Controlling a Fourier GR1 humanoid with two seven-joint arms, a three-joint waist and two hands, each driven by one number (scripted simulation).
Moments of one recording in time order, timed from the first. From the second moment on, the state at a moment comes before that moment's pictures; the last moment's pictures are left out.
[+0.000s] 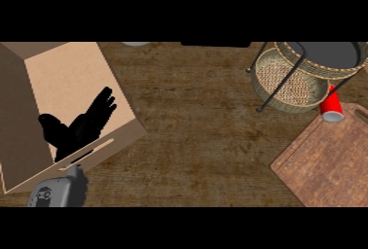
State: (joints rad) left arm -0.16 0.01 0.12 -1.54 0.00 -0.17 0.26; right arm -0.61 -0.93 -0.30 -1.64 0.12 0.33 0.64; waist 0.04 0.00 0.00
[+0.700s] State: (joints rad) left arm -0.16 0.01 0.12 -1.54 -0.01 -0.17 0.23; right arm -0.98 -0.68 -0.09 -1.13 0.34 0.11 0.47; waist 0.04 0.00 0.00
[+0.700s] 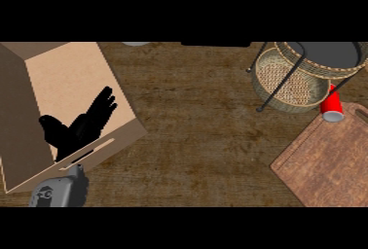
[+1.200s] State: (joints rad) left arm -0.17 0.01 0.12 -1.54 0.00 -0.17 0.26; right arm -1.09 -0.47 -0.16 -0.84 0.27 -0.02 0.30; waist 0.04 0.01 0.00
